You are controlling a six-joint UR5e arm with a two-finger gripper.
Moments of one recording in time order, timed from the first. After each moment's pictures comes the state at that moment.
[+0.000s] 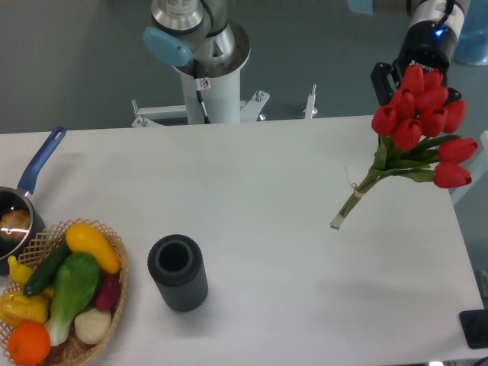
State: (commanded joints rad) arm 3.12 -1.73 -1.79 -0.88 0.12 1.18
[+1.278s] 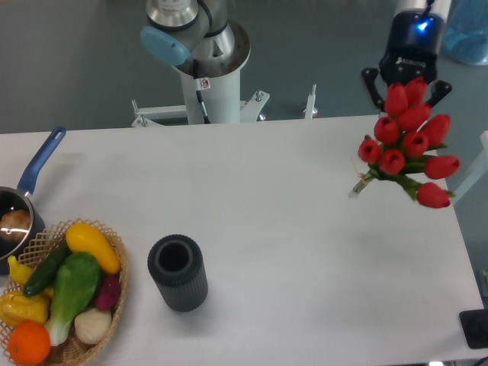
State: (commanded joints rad) arm 2.98 -1.58 -1.78 -0.89 0.90 1.03
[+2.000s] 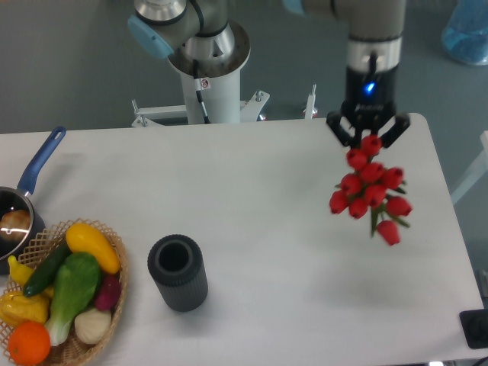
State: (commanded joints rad) arm 2.68 -1.74 -1.76 -0.90 1.50 0.99
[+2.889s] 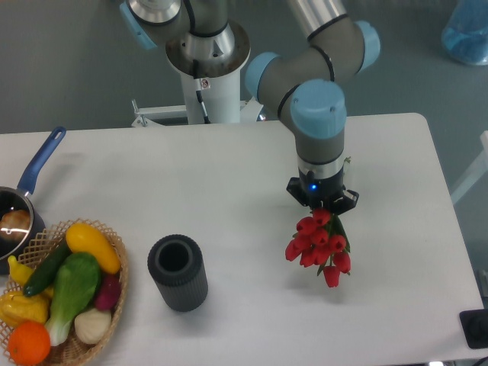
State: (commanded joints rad) arm 2.55 -1.92 -1.72 -0.90 1.66 0.98
